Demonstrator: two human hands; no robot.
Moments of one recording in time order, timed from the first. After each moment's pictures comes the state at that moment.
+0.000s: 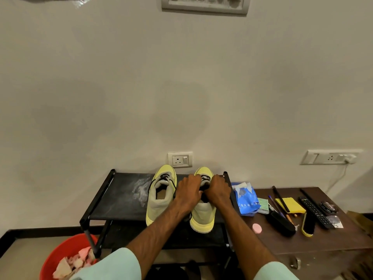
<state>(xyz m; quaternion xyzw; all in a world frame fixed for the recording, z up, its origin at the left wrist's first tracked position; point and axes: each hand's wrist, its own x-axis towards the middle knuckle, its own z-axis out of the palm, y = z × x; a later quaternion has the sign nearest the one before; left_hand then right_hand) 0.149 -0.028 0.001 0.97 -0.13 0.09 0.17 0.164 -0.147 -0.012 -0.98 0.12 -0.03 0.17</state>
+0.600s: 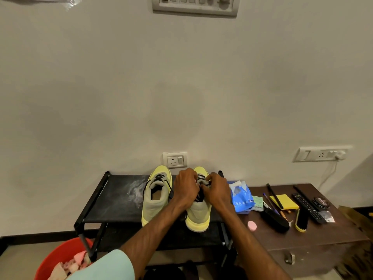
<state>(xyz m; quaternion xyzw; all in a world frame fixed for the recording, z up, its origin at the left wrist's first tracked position) 0.152 -0.038 0.009 0.94 -0.05 0.15 0.30 0.143 -0.161 -0.014 -0.93 0.09 -0.16 0.33</state>
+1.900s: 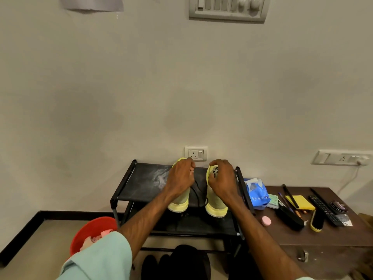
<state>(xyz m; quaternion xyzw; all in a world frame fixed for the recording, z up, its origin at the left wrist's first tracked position) 0.114 0.065 0.024 0.92 -0.12 0.21 0.31 0.094 -0.102 0.027 -0.91 -0.04 -0.22 0.36</state>
